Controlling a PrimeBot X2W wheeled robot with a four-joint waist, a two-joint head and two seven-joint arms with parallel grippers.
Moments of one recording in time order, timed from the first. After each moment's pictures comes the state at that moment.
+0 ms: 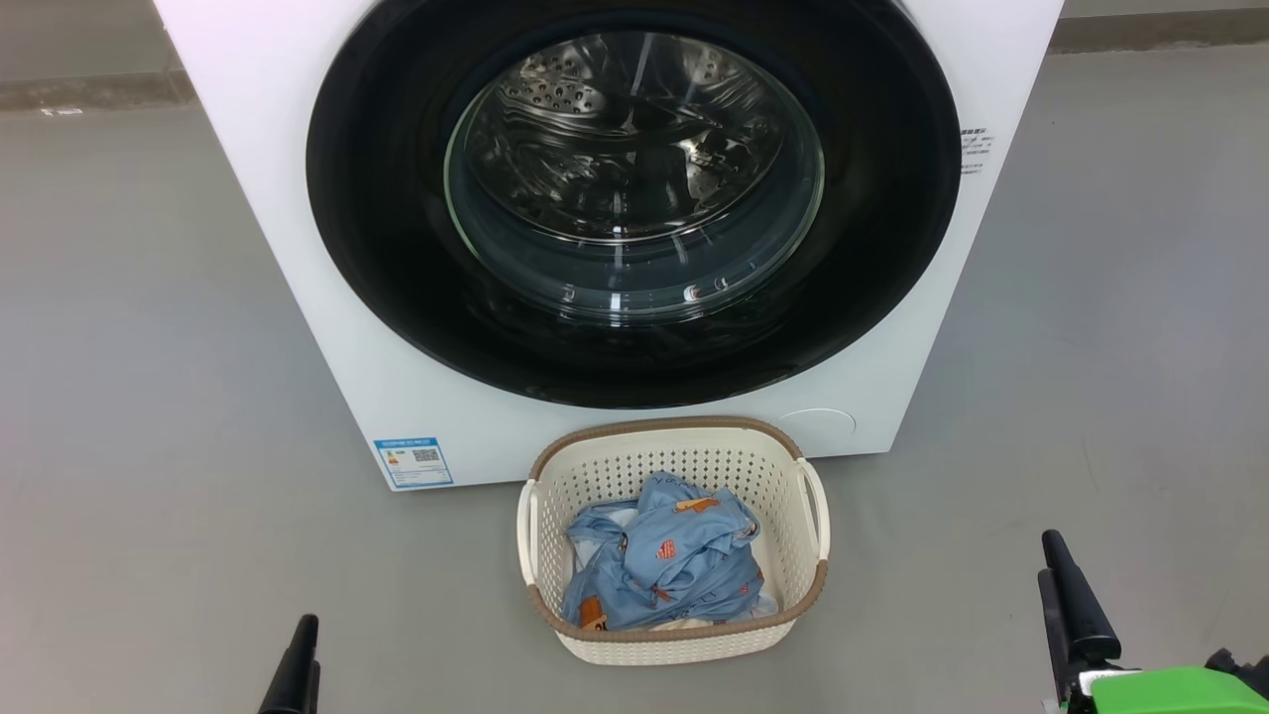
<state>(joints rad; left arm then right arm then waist) 0.01 0.01 0.04 0.32 -1.47 -0.13 0.02 0.00 -0.03 -0.12 0.25 1.42 0.13 0.02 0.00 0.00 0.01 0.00</state>
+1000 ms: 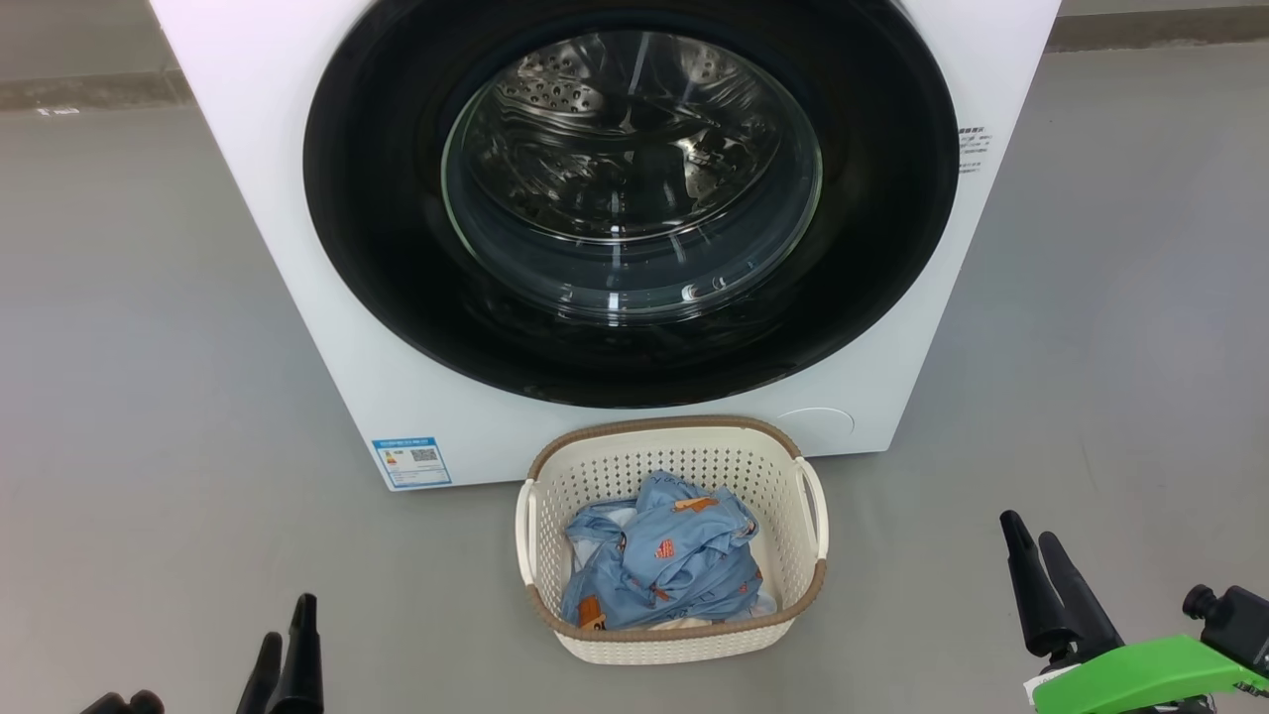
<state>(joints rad) 0.01 0.02 0.03 0.27 -0.96 -0.13 -0.07 0.00 -0.11 -0.03 0.18 0.90 0.13 -0.07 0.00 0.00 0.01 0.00</state>
